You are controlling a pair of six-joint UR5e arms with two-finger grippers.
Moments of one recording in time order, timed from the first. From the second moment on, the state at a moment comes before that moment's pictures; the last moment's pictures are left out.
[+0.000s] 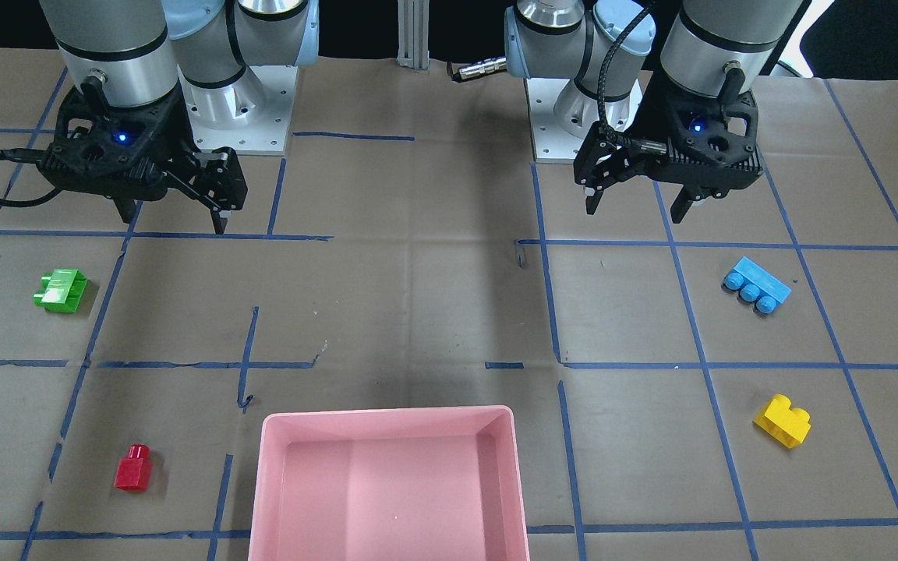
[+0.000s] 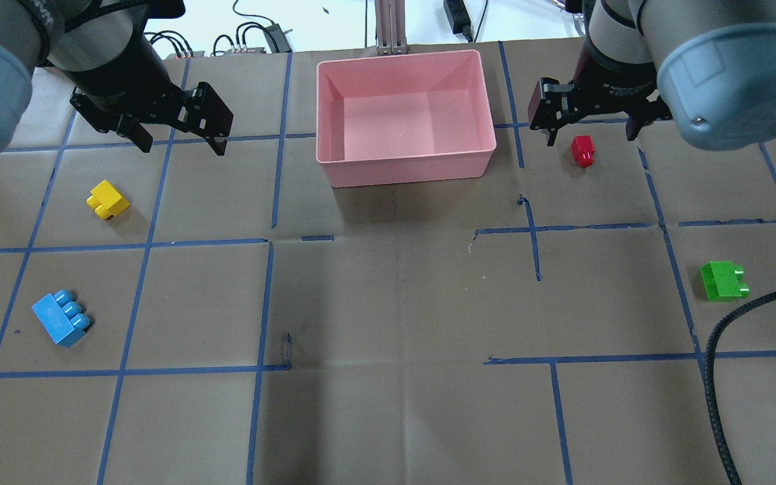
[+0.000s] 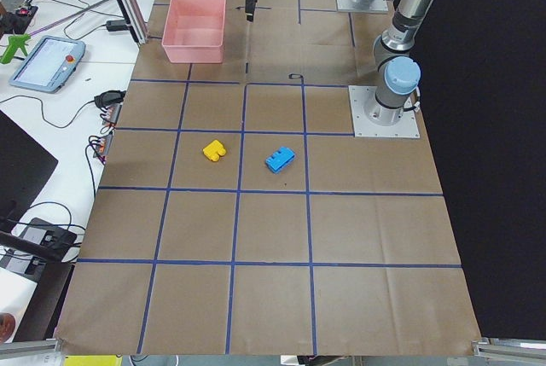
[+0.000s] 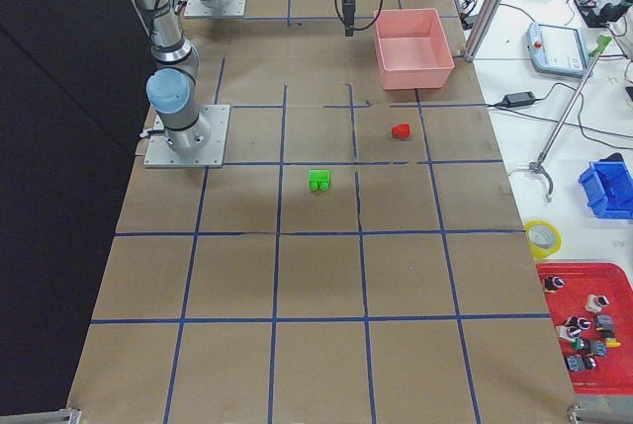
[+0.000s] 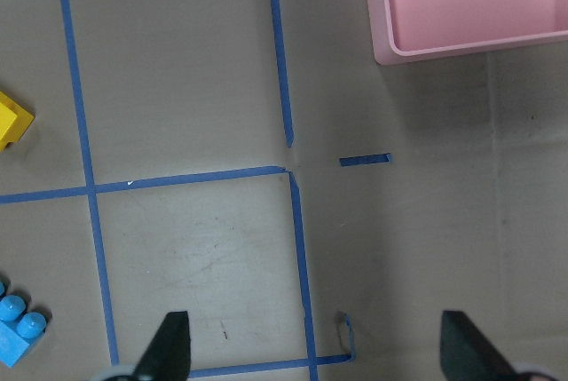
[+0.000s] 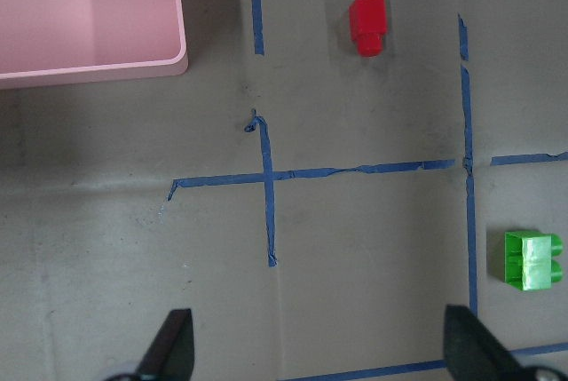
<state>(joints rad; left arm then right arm) -1.57 -1.57 -1.55 -1.51 1.56 0.11 1.64 -1.55 1.59 -1.71 -1.70 0.11</state>
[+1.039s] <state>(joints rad) -1.56 -1.58 -1.55 -1.51 1.56 0.11 1.64 -1.55 1.59 -1.66 -1.60 0.12</state>
